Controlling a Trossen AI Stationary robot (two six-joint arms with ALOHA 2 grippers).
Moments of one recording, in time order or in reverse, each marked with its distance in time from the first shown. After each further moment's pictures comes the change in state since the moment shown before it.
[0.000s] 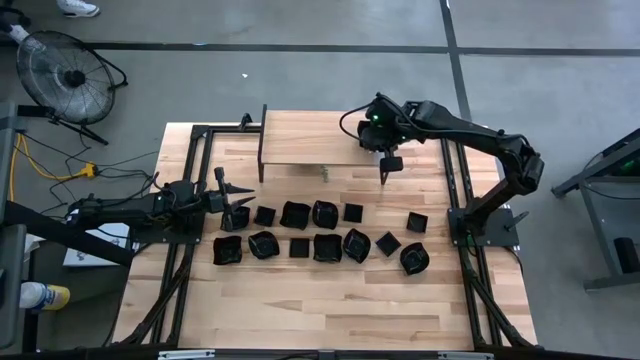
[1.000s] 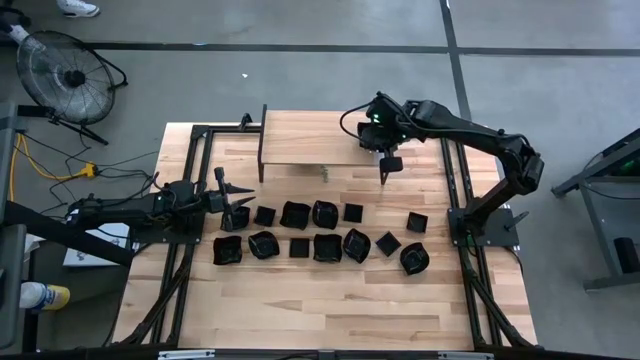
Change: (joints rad) left arm 0.000 0.000 0.000 0.000 0.000 0.000; right arm -0.008 0.001 0.000 0.006 -0.046 -0.011
